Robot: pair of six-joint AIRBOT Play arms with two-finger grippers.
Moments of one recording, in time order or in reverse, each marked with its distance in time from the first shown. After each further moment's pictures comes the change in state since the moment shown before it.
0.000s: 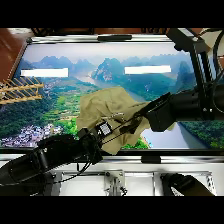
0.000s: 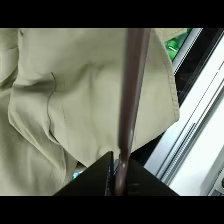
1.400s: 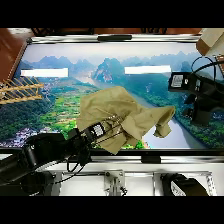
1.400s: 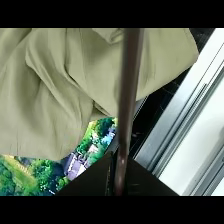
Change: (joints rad) left arm 0.057 0.061 0.014 -0.026 -0.217 0.130; right arm -0.405 -0.039 -0.155 -0.269 0.095 -1.264
